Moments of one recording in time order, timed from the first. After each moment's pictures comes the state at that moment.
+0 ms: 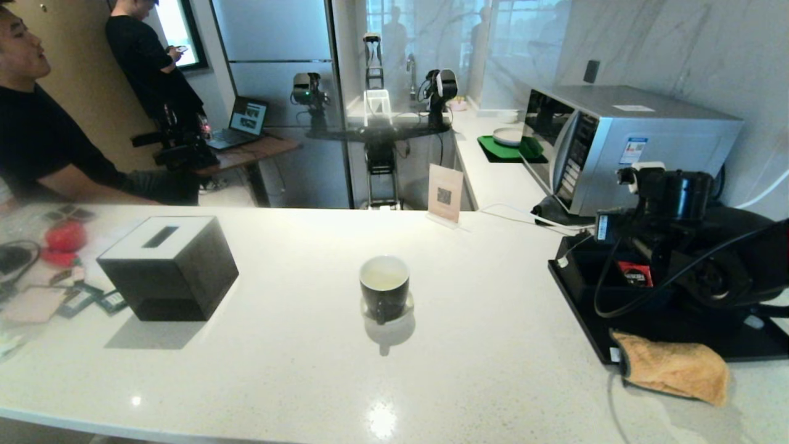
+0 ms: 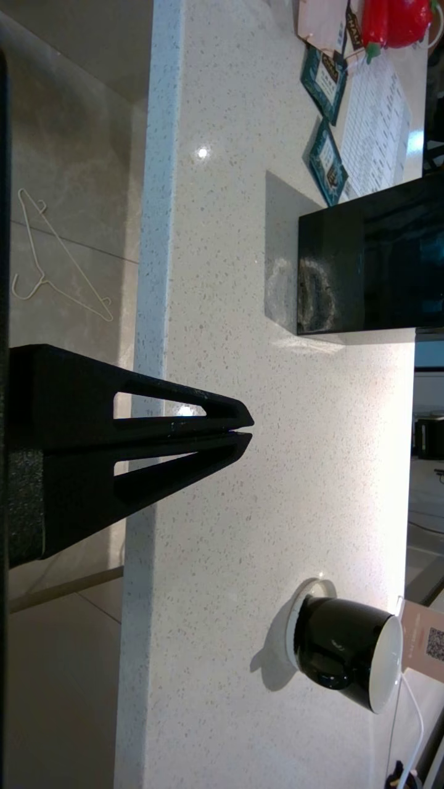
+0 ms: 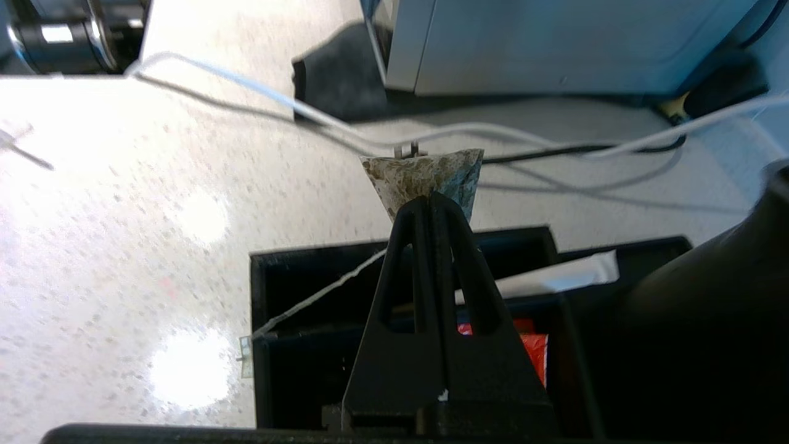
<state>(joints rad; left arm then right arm) 0.00 0.00 0.00 0.00 0.00 -0.04 0.08 1.96 -1.00 -0.75 -0.38 -0.04</state>
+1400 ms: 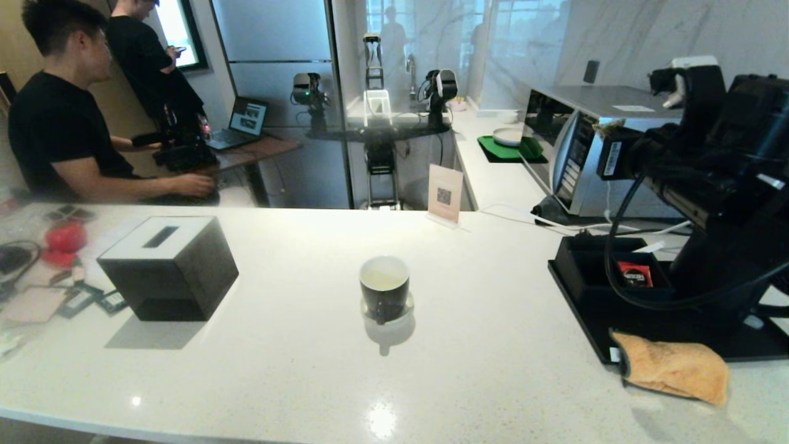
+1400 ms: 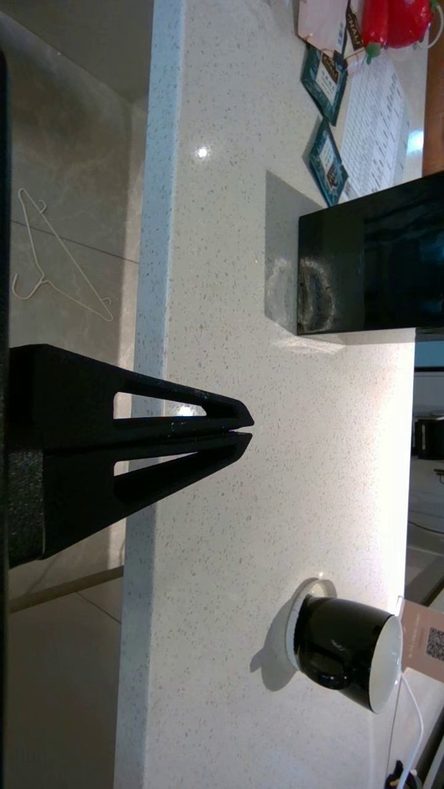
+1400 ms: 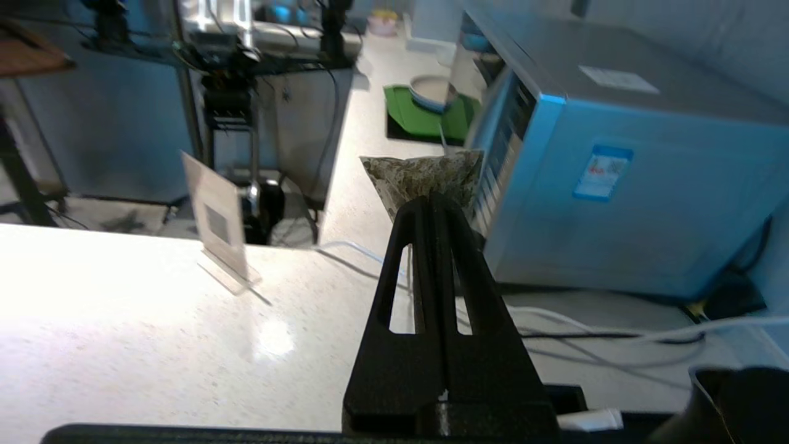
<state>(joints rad) 0.00 0.00 0.00 0.00 0.00 -0.04 0.31 1.65 -1.04 -0.75 -0.38 -0.15</state>
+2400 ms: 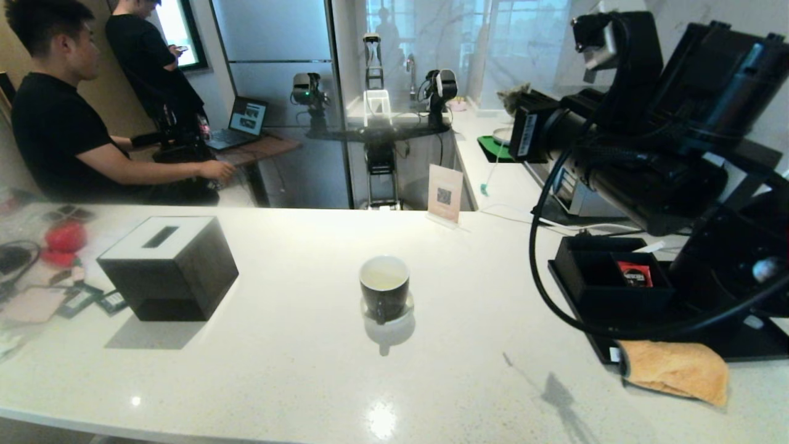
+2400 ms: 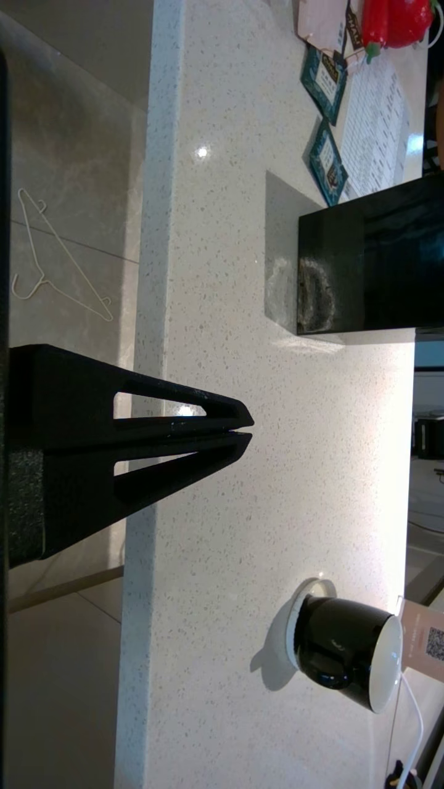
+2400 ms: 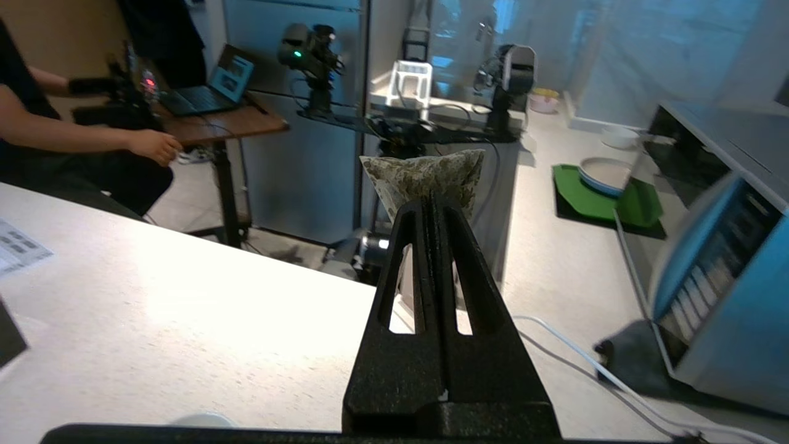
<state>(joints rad) 0.00 0.00 0.00 0.00 0.00 -0.04 0.64 1.70 -1.19 -0.76 -0.38 -0.15</state>
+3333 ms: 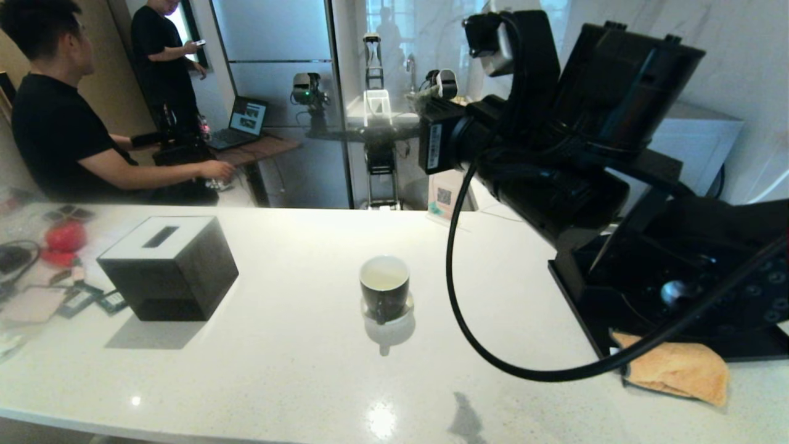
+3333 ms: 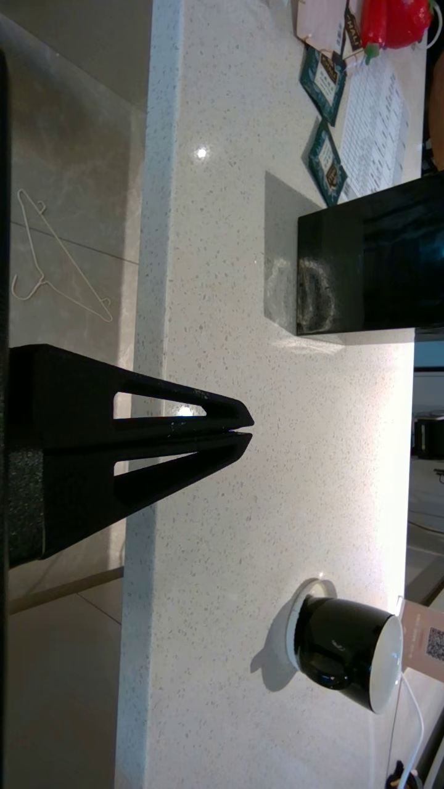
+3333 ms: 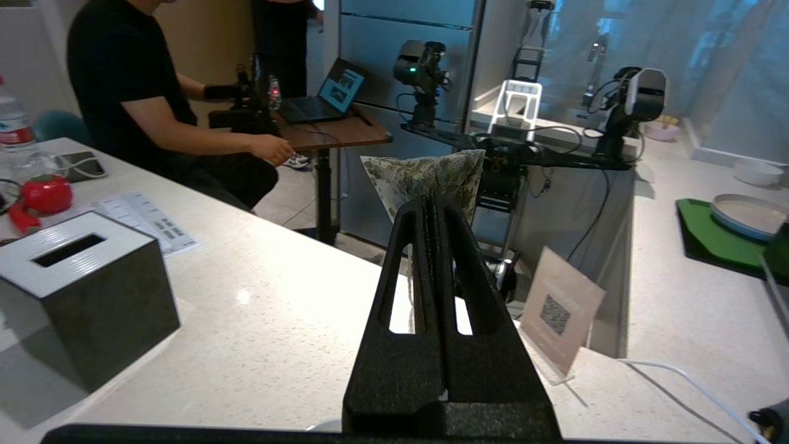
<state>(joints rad) 0.00 0.00 0.00 0.00 0.00 -0.04 0.83 1.83 -1.33 -0.77 -0.37 -0.16</state>
